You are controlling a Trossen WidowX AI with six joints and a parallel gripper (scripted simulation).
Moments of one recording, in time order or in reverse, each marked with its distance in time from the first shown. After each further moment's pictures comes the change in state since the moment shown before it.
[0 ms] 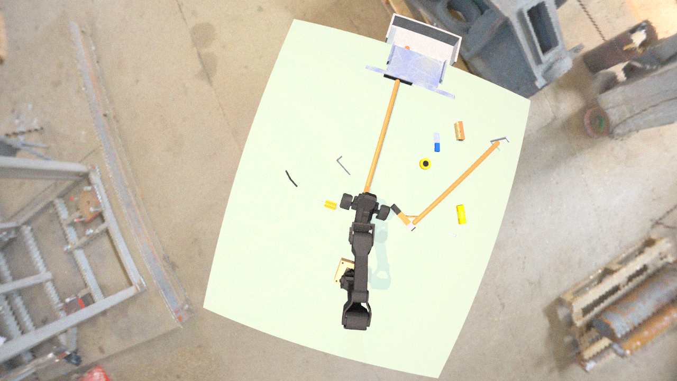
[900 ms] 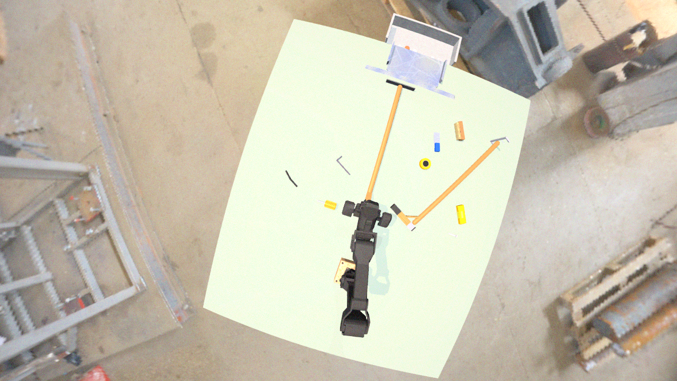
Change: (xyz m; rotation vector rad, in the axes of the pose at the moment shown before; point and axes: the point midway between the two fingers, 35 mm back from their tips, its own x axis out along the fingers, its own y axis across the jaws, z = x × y) arm -0.010 -0.017 -0.022 0.003 -0.003 -0.007
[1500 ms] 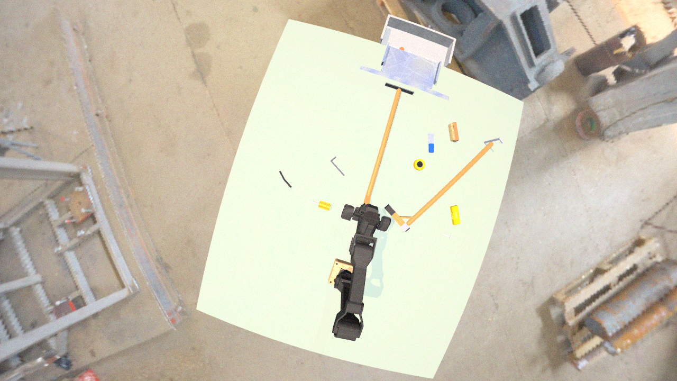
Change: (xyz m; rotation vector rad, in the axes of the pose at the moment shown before) arm -0.002 -0.023 -0.006 0.003 0.006 -0.006
